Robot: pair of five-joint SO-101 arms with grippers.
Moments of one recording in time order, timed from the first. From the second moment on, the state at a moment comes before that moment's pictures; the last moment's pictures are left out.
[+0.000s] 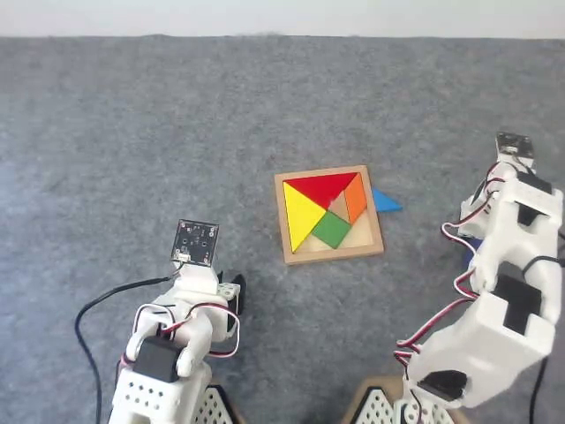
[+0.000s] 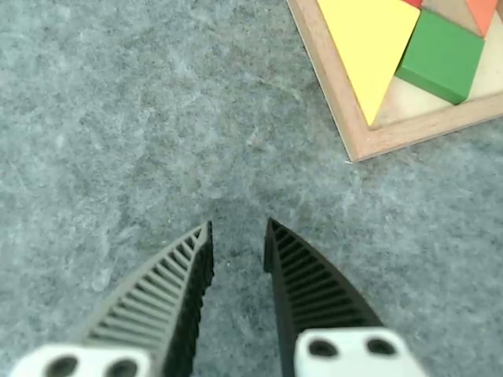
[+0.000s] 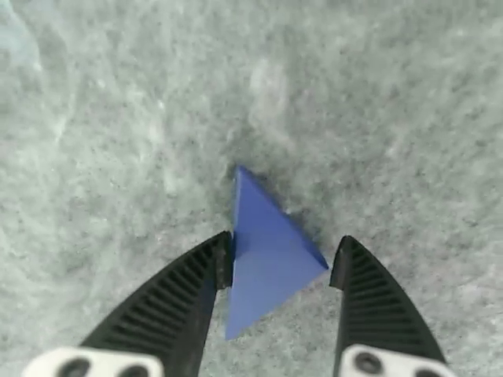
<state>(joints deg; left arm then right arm) 10.0 -102.7 97.1 72.0 13.3 22.4 13.5 16.8 59.4 13.8</state>
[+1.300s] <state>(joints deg) 10.0 -102.7 97.1 72.0 13.3 22.0 14.3 15.6 72.6 5.0</state>
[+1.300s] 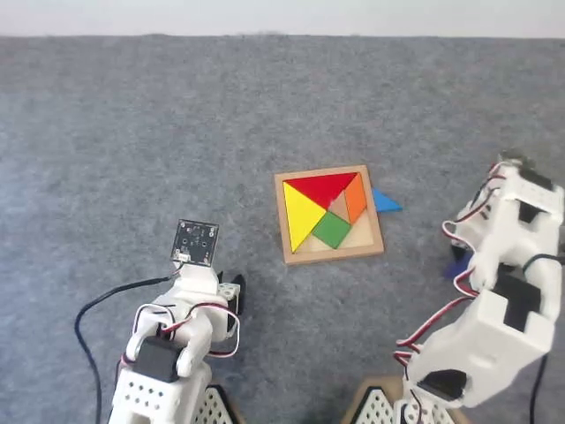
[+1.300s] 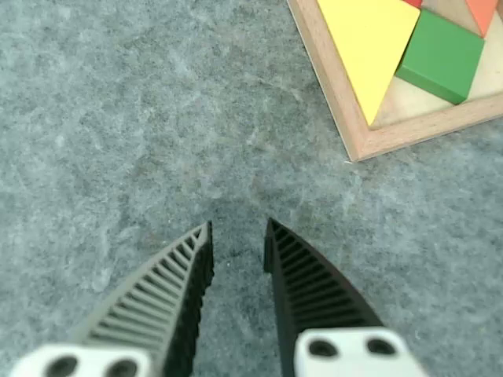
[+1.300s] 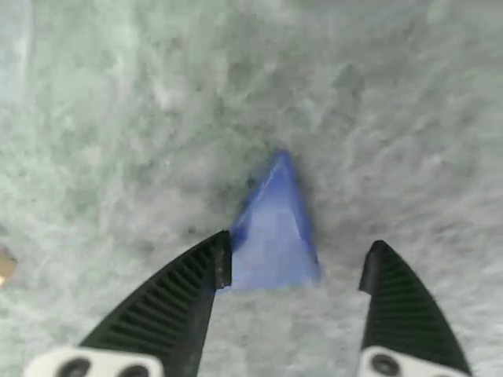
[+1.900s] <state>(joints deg) 10.0 -102.7 97.1 72.0 13.3 20.7 14.2 19.4 66.1 -3.6</state>
